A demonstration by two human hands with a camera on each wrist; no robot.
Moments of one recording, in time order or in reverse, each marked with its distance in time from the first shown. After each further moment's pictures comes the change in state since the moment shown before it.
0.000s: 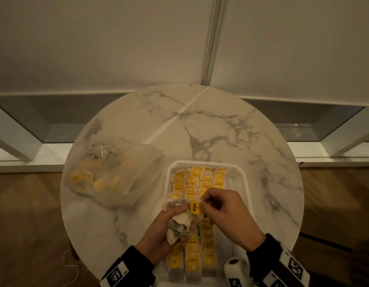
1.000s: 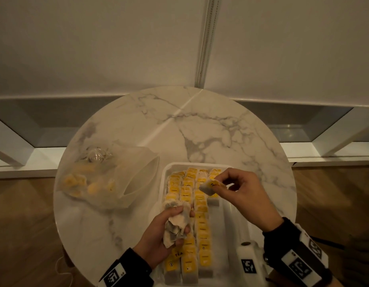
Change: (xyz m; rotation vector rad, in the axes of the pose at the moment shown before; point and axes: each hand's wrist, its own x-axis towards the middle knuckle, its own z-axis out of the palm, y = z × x) left_hand 0.000 0.001 0.001 -0.092 -0.081 -0.125; right_hand 0.013 -0.007 -0.049 0.104 0.129 -0.015
